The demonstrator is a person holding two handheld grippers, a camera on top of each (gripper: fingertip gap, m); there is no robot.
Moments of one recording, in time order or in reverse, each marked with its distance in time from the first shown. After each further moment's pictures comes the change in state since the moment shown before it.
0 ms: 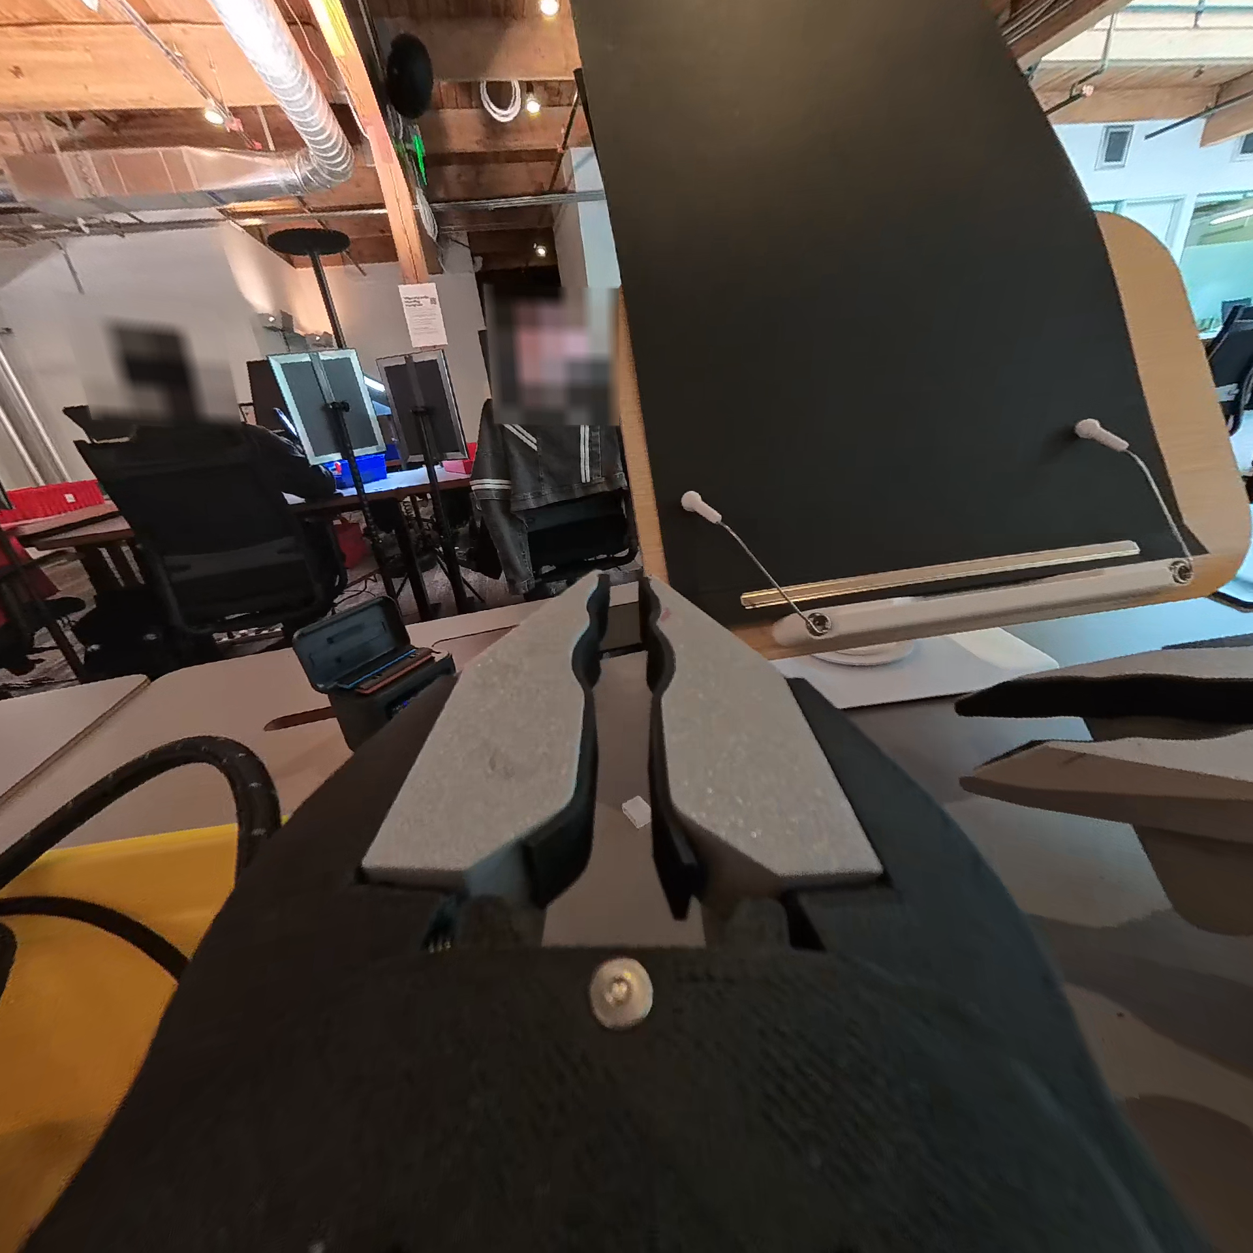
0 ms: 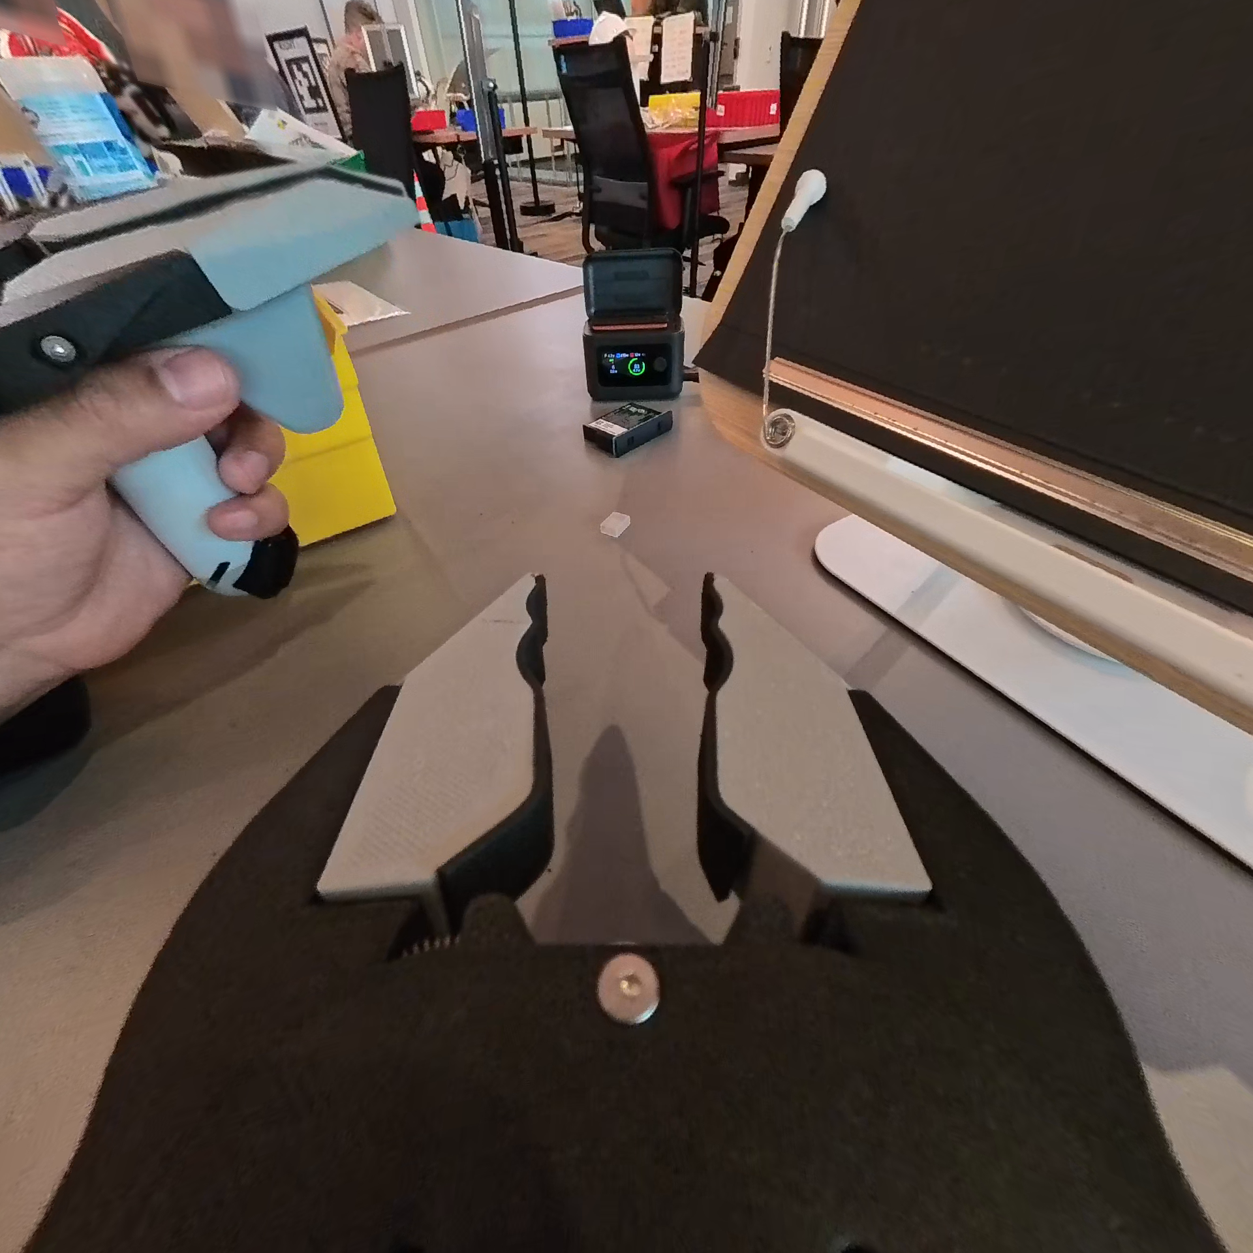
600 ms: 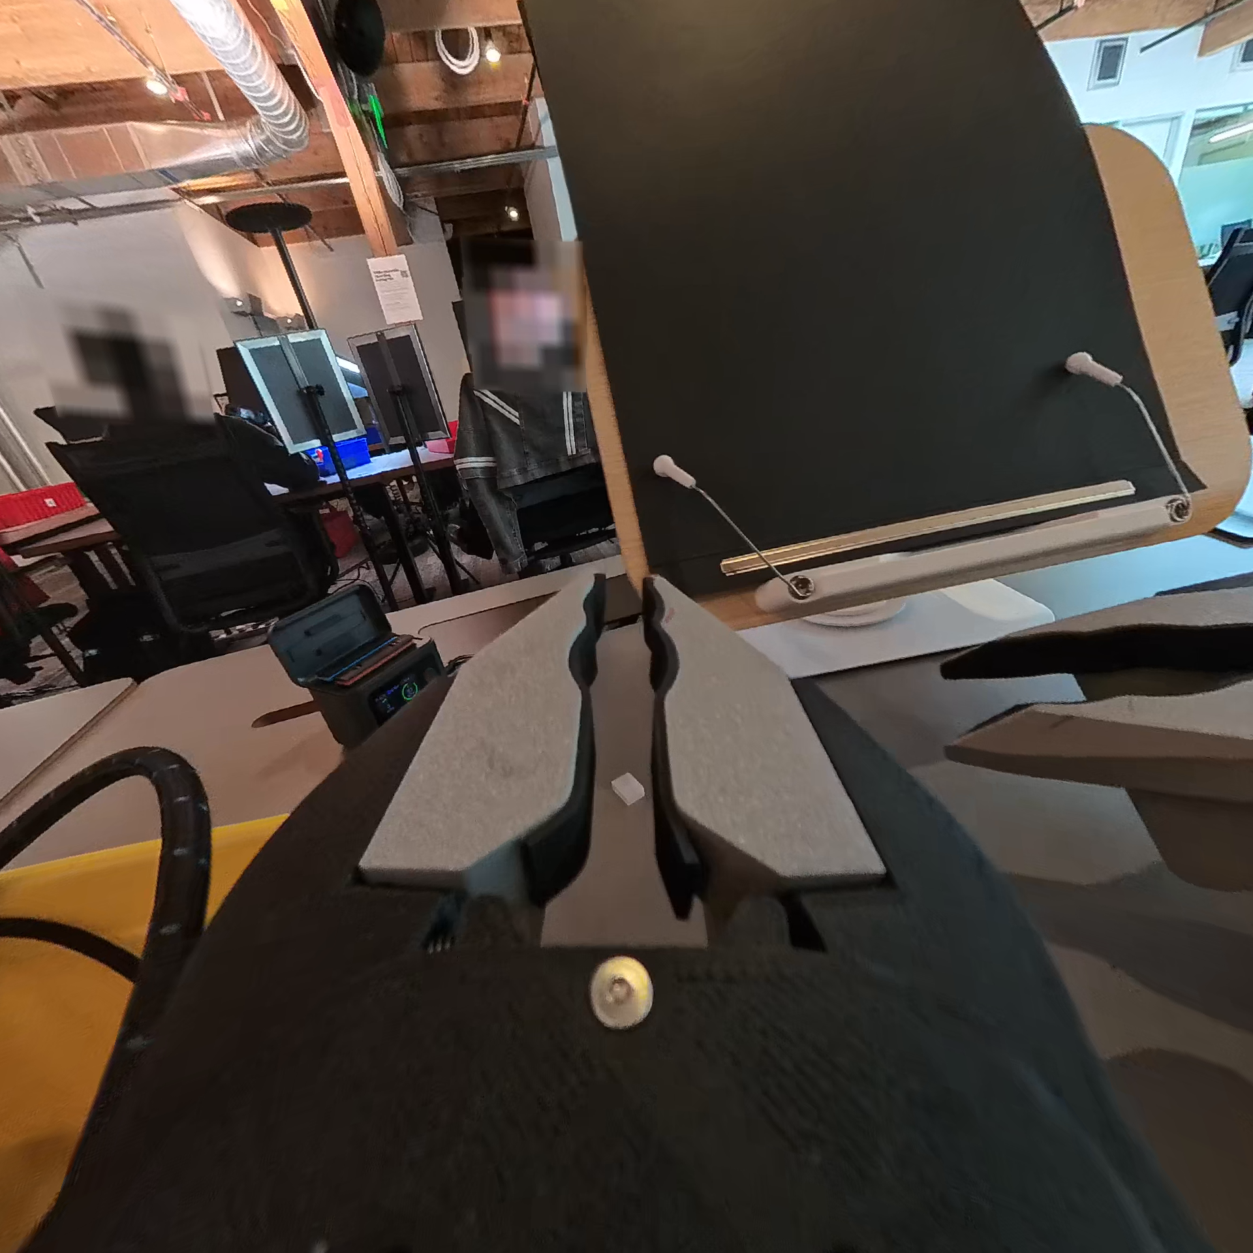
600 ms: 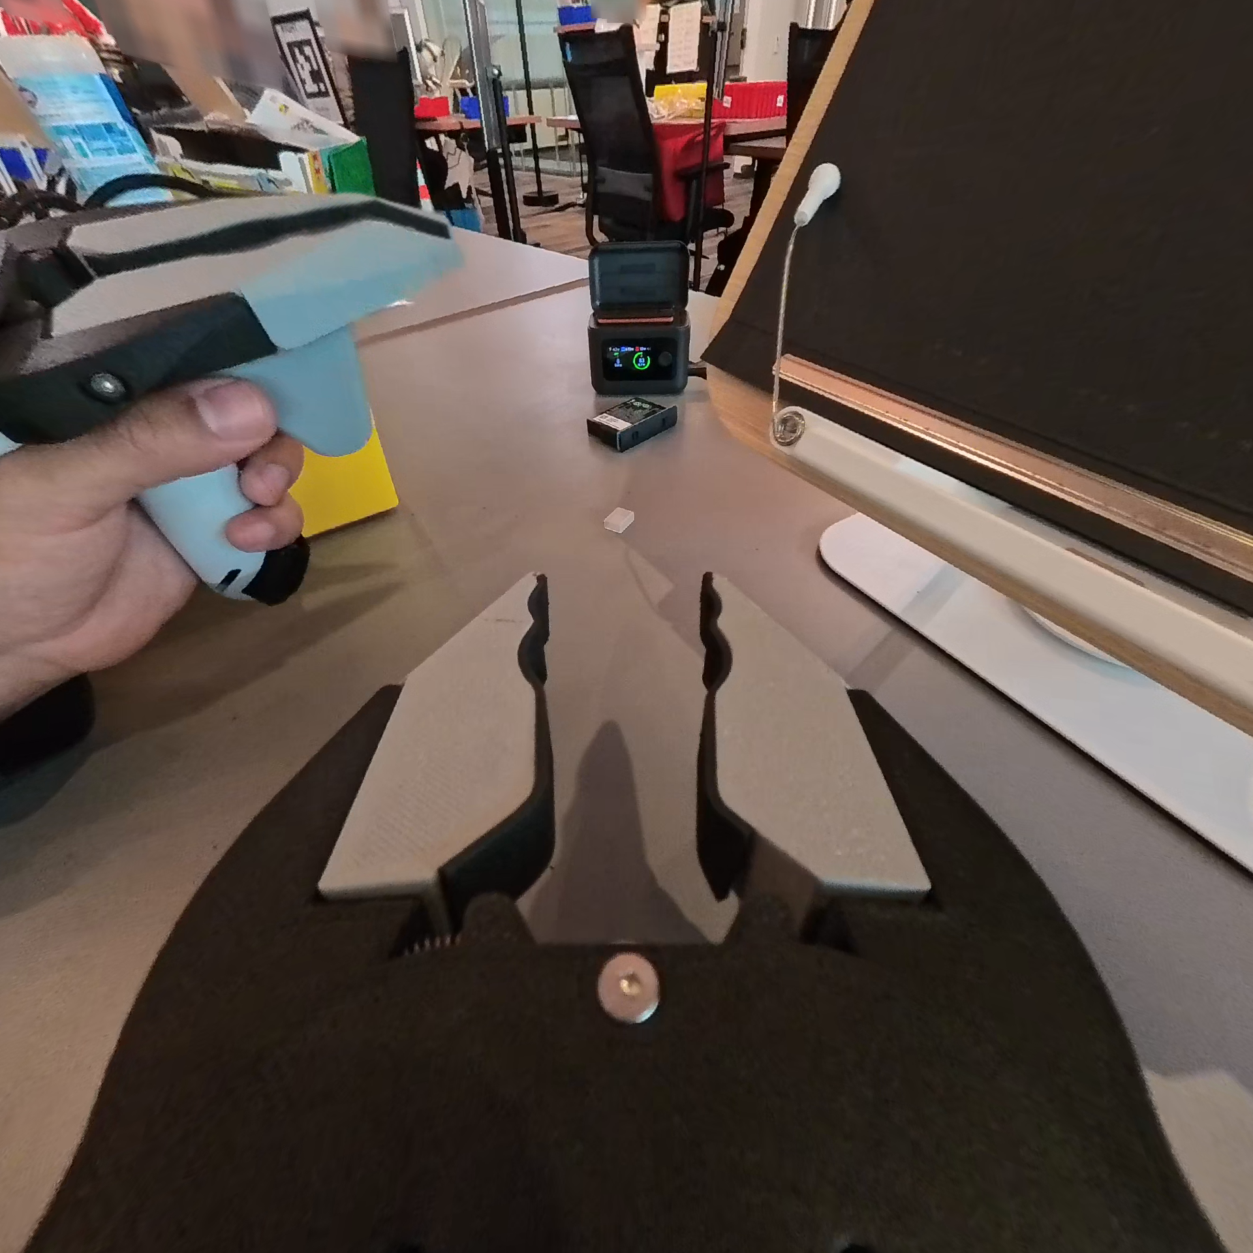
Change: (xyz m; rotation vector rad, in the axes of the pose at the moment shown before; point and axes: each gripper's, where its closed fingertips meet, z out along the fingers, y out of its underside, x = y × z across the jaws) left arm 0.012 0.012 0.004 -0.052 0.032 0.050; right arm -0.002 0.001 0.001 -0.010 -0.004 -0.012
